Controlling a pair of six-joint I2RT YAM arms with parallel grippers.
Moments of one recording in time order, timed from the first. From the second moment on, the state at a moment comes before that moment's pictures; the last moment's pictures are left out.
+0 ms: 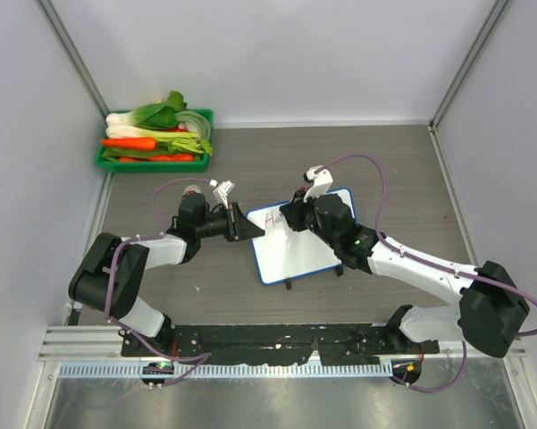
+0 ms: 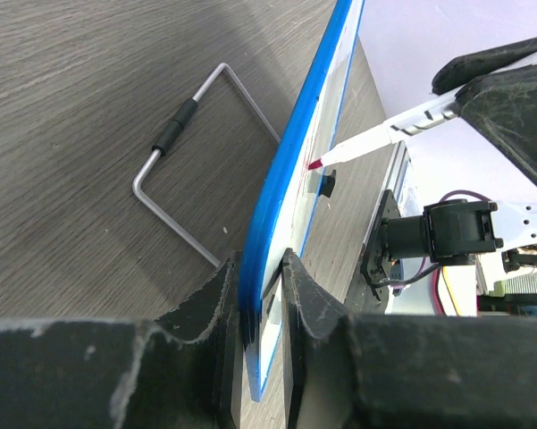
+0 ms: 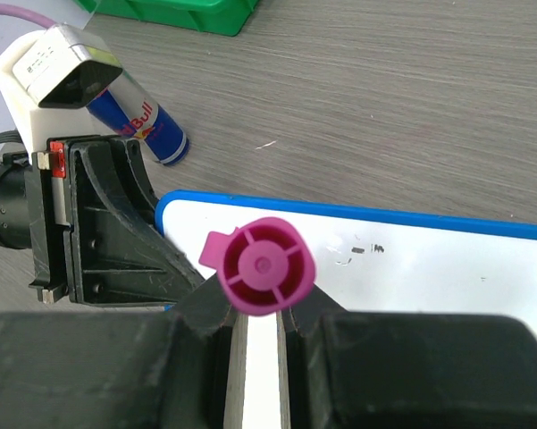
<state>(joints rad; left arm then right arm) -0.38 1.55 0.55 0.62 0.79 -0.67 0.81 1.26 0.76 0.21 0.21 0.40</state>
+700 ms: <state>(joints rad) -0.38 1.55 0.55 0.62 0.79 -0.67 0.81 1.25 0.75 0.21 0.24 0.41</state>
